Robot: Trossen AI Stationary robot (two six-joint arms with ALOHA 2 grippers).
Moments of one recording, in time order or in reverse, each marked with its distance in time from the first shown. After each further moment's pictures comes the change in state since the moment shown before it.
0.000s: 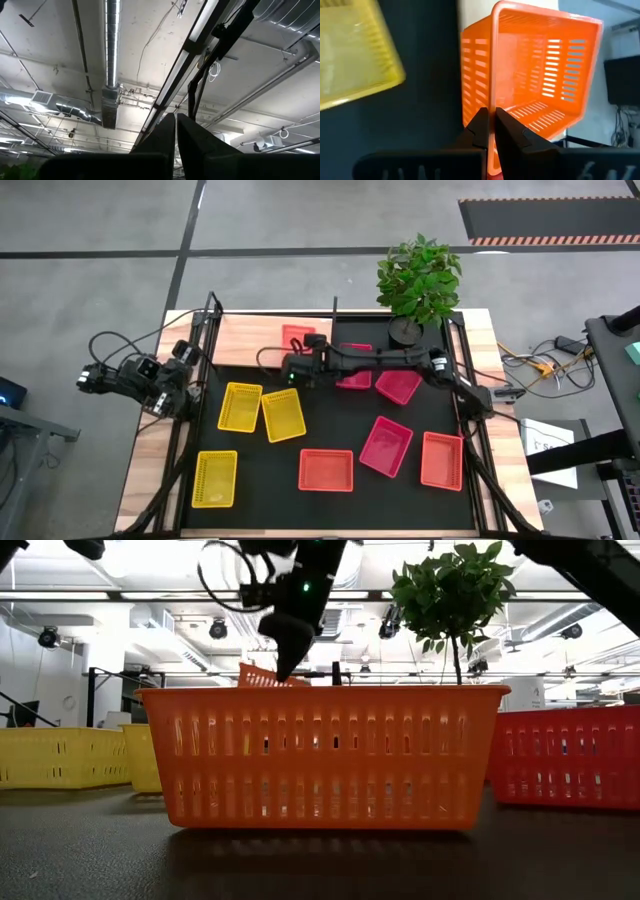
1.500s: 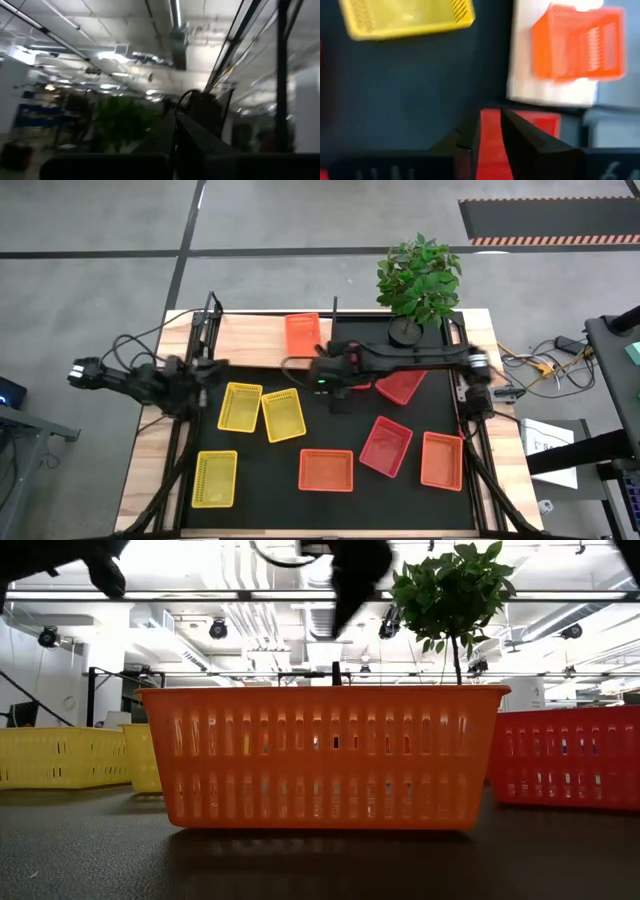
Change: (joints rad) left arm 0.002 0.215 0.038 -0.179 -0.373 0.177; right arm 0.074 -0.357 -0.318 -0.101 -0.208 0.025
